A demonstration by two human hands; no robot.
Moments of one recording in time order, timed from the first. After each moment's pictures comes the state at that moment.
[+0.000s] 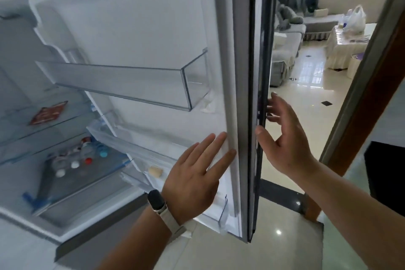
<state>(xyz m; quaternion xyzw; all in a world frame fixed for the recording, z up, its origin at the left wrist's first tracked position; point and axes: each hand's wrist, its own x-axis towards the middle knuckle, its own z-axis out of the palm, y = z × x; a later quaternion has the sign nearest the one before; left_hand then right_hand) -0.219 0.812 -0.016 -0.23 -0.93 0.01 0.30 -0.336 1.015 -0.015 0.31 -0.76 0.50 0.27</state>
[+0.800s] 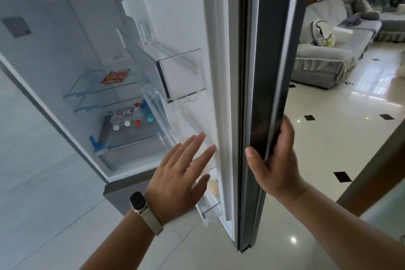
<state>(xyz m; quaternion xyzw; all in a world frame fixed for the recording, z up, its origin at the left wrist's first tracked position) -0.089 0.765 -0.030 -0.06 -0.95 0.03 0.31 -0.222 0.946 -0.020 0.43 -0.64 0.59 0.23</state>
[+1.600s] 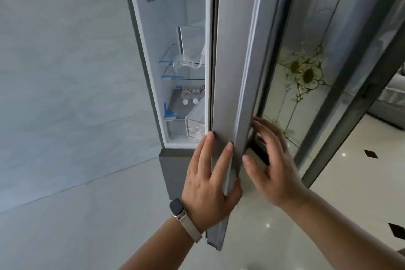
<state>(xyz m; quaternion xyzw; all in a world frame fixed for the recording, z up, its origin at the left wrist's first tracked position) 0.058 0.702 -0.073 0.13 -0.87 -0.06 0.47 -0.084 0.795 -0.031 0.60 -0.61 0.50 0.13</state>
